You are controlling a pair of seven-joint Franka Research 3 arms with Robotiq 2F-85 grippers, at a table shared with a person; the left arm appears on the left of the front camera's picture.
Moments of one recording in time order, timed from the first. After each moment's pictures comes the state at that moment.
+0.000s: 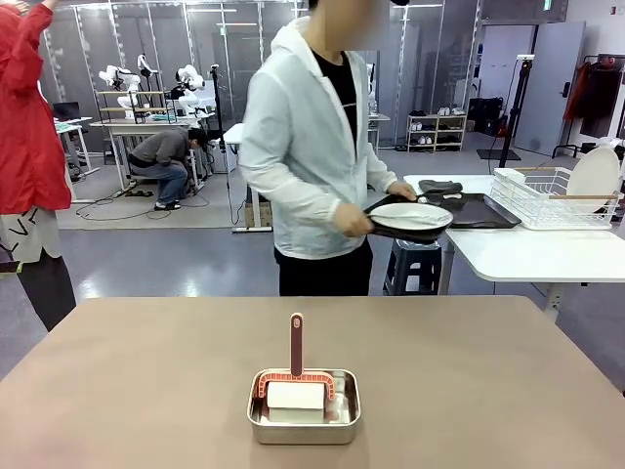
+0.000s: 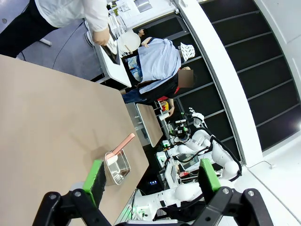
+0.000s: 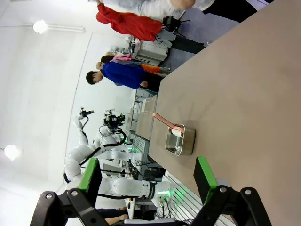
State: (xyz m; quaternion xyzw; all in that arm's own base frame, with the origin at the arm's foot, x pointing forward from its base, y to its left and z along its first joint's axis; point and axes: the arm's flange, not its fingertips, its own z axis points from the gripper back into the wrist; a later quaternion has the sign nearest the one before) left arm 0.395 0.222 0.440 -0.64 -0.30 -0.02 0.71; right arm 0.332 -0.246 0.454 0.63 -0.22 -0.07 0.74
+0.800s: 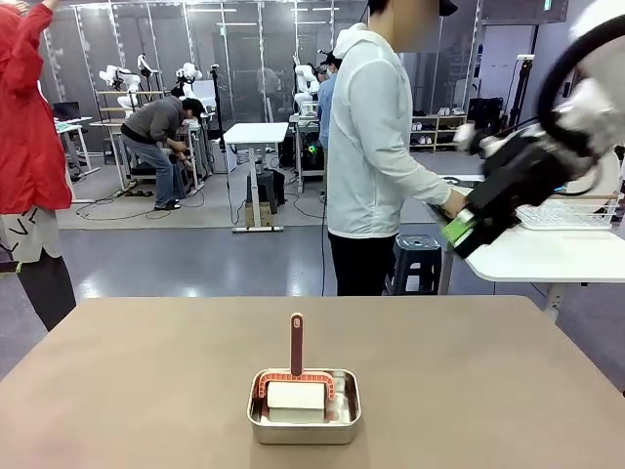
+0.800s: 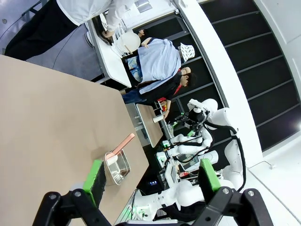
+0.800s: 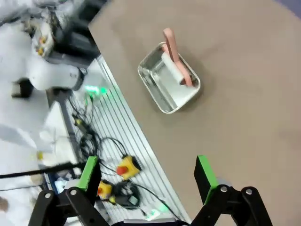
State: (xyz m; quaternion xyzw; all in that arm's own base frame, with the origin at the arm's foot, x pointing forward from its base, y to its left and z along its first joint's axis) left arm 0.394 0.222 0.440 -0.64 -0.30 -0.02 0.71; right arm 0.443 0.127 0.558 0.35 -0.04 0.38 0.85
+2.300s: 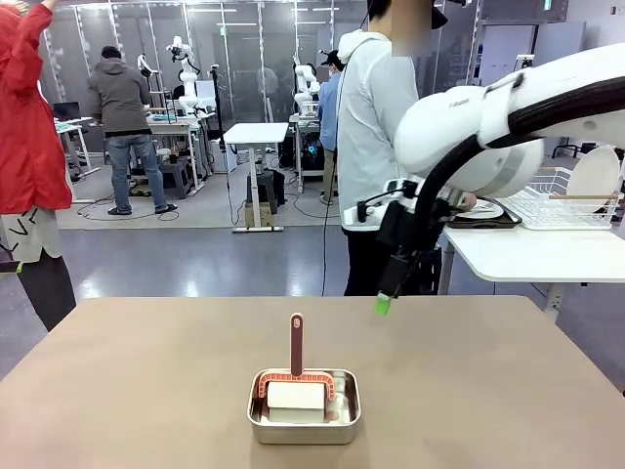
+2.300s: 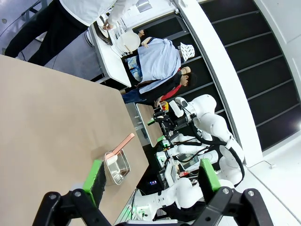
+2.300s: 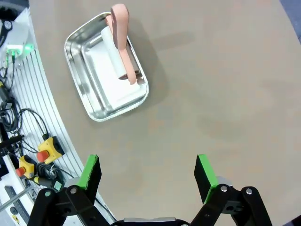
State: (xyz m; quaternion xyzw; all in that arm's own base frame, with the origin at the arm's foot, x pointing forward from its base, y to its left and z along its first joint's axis) left arm 0.394 0.222 0.440 -0.64 -0.29 -0.02 0.71; right arm 0.479 0.243 0.483 0.15 -0.04 0.52 0.84
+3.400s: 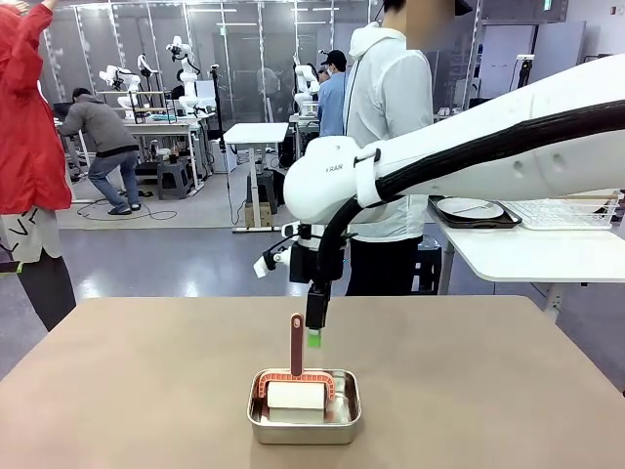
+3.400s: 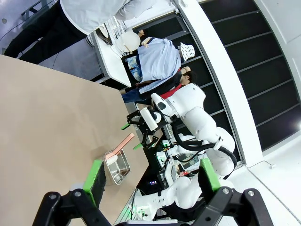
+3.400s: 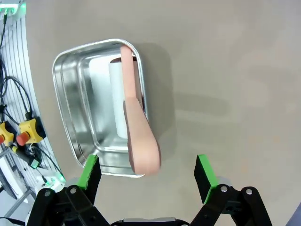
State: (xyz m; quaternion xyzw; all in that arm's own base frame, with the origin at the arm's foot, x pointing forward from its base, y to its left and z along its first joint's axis) left arm 0.394 0.222 0.440 -0.64 -0.29 -0.02 0.71; right arm 0.508 0.399 0.410 0.10 0.07 0.65 0.75
